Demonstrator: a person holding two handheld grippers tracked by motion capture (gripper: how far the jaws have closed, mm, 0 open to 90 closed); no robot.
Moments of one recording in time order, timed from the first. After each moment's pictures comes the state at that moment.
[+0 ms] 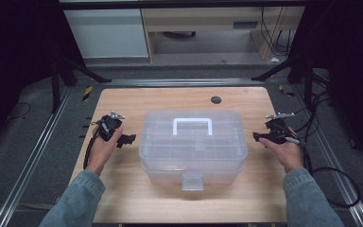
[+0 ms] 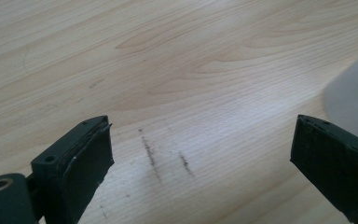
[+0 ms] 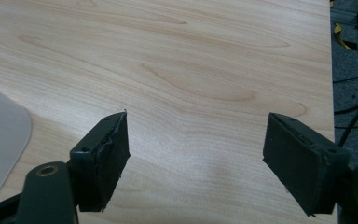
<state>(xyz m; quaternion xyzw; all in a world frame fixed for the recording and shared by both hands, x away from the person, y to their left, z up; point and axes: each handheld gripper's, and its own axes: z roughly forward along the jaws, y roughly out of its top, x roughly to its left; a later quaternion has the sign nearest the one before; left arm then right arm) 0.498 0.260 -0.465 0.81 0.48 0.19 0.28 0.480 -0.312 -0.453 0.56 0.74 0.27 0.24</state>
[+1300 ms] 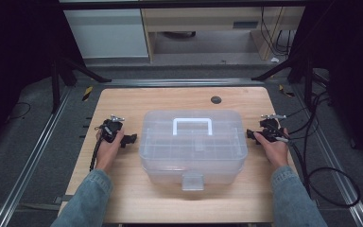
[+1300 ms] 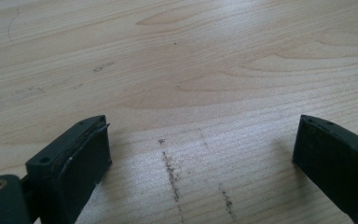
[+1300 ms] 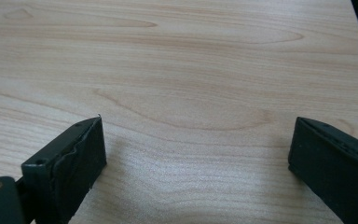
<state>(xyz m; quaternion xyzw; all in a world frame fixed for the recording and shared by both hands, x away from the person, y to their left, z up) 0.517 0.267 -0.513 0.77 0.52 0.21 0.31 0.515 -0.309 -0.503 0.60 0.70 0.29 0.27</state>
